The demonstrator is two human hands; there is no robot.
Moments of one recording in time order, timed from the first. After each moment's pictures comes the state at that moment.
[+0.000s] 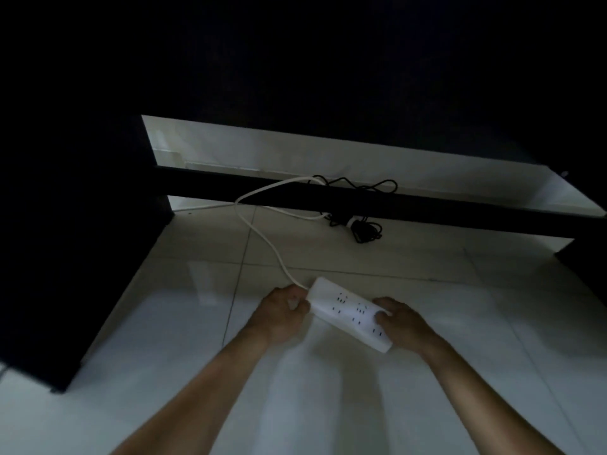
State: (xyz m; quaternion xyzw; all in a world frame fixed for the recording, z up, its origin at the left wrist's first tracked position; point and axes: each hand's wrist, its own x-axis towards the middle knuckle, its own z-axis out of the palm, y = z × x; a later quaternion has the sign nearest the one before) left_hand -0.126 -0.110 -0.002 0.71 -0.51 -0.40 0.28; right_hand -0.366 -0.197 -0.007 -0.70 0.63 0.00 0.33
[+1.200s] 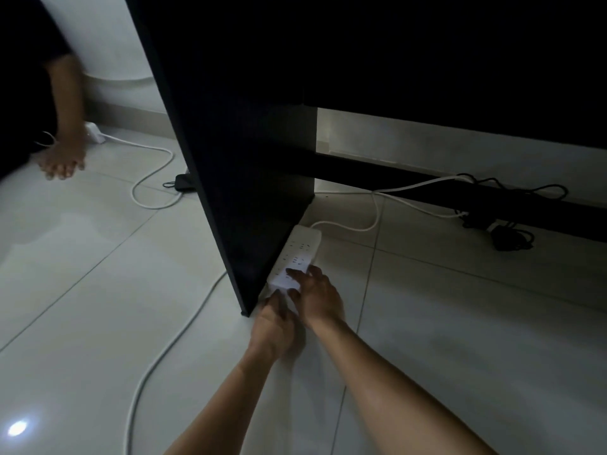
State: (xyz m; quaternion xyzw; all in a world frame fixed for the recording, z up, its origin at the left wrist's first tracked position) left_hand 0.030 0.063 -0.036 0.86 -0.26 -0.27 0.35; right_hand -0.025 -0.038 -0.044 -0.88 0.40 -0.08 0.26
